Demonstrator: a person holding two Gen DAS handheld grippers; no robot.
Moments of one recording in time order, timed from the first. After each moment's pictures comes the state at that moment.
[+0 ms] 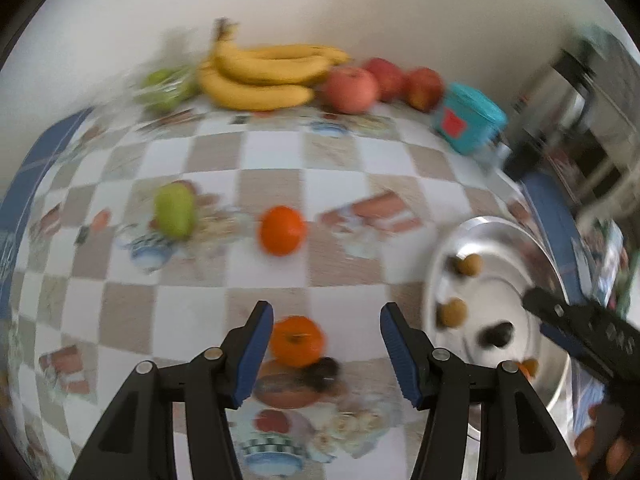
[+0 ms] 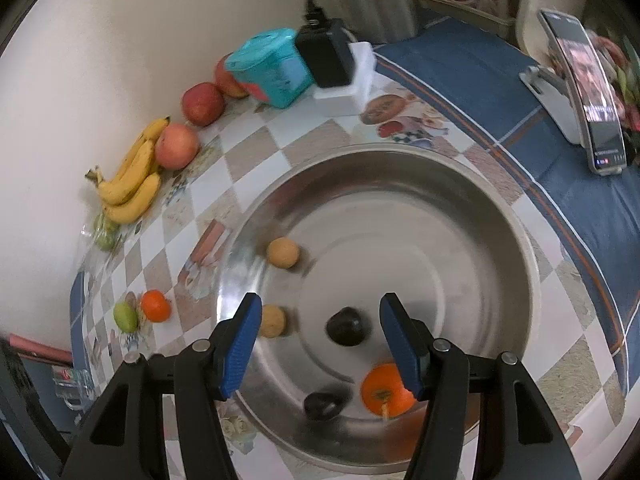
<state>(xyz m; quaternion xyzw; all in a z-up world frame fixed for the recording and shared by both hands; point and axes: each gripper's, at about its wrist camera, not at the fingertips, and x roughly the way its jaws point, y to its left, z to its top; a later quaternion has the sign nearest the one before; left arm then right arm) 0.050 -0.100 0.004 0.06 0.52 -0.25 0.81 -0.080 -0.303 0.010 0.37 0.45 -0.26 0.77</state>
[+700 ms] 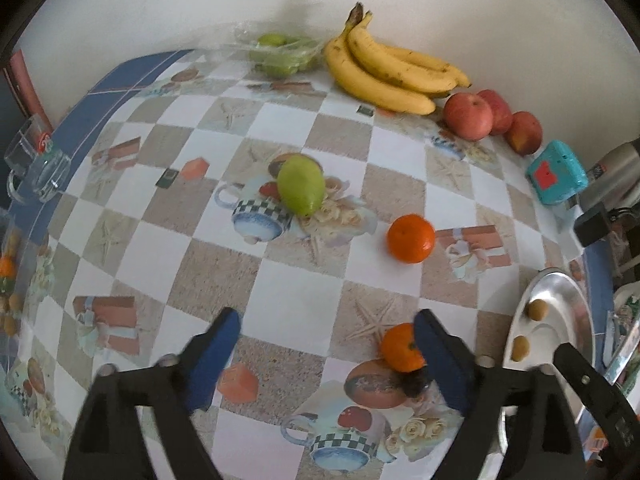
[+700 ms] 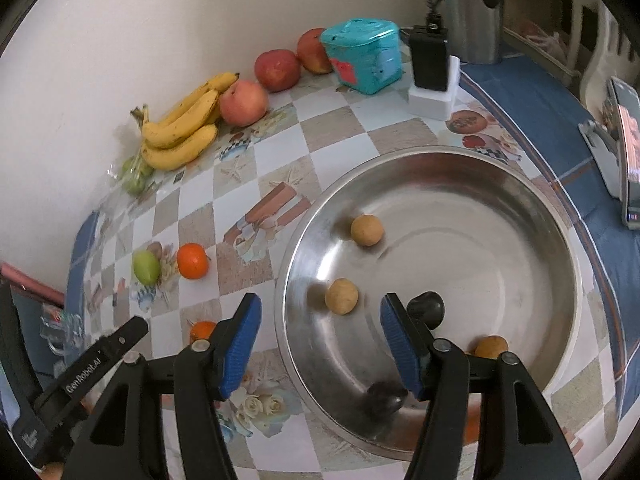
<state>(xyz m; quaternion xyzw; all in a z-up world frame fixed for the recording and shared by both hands) 0.075 -0.040 -0.007 0.00 0.55 -0.12 0.82 -0.046 -0.252 0.015 0.28 0.49 -0.21 0.80</state>
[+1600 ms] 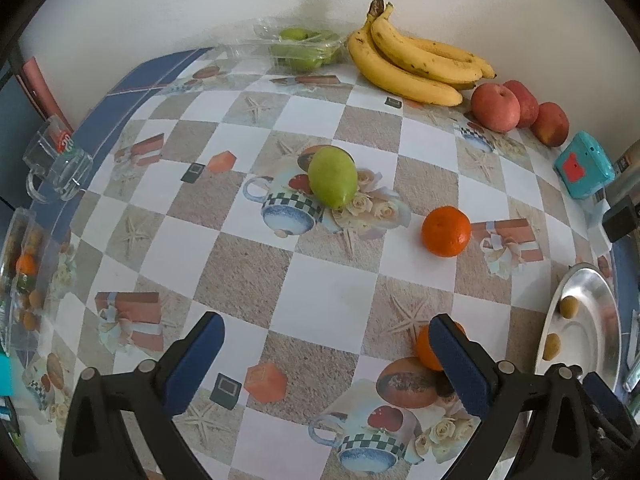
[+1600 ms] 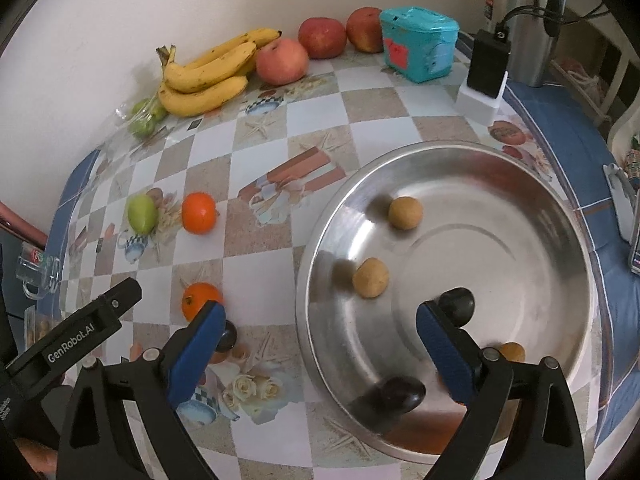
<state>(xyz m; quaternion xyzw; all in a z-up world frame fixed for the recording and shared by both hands) 0.075 -0.036 -0.015 0.03 0.56 -0.08 0.83 -0.027 -0.223 0.001 0.21 0.53 -0.17 0.80</state>
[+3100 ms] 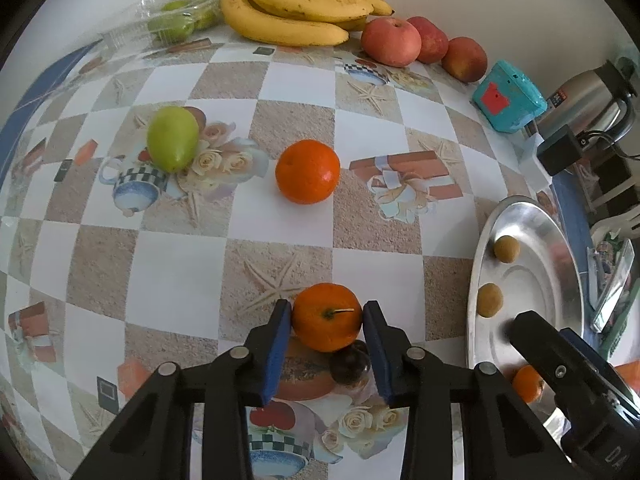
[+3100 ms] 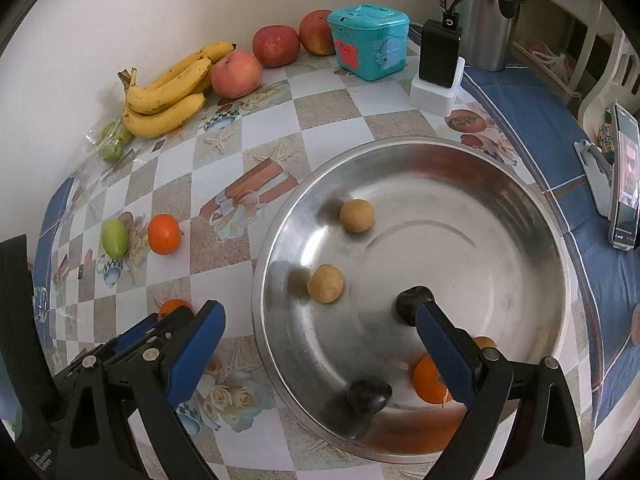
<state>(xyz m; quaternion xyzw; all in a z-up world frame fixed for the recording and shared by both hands) 0.059 -0.098 -0.044 0.03 0.59 -0.23 0.77 -0.040 -0.241 0.002 0.23 0.52 -0.23 0.79</state>
